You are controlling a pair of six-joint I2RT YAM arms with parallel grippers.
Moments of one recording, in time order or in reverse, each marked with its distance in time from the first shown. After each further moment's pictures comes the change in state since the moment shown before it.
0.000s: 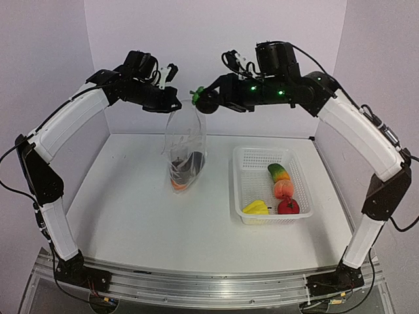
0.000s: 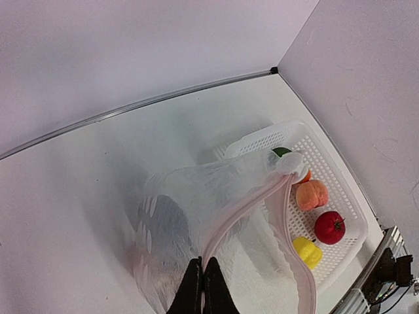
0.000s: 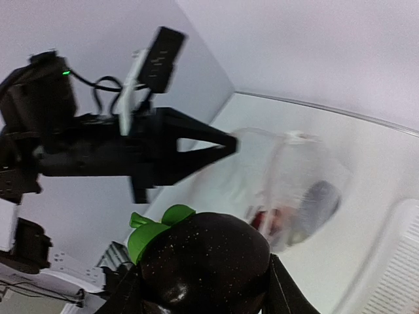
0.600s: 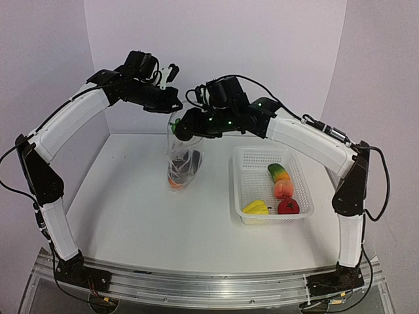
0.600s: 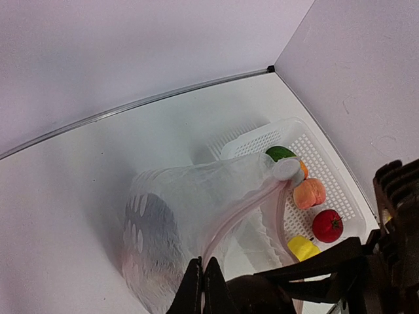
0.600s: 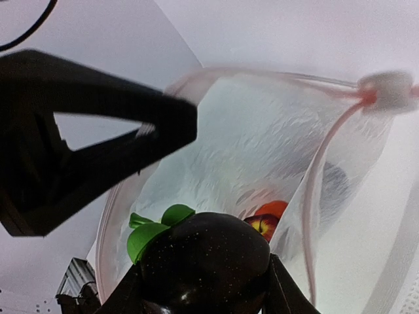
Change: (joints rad) left arm -0.004 0.000 0.000 0.002 0.008 0.000; right arm 0.108 0.250 -0.031 0.202 0.140 0.065
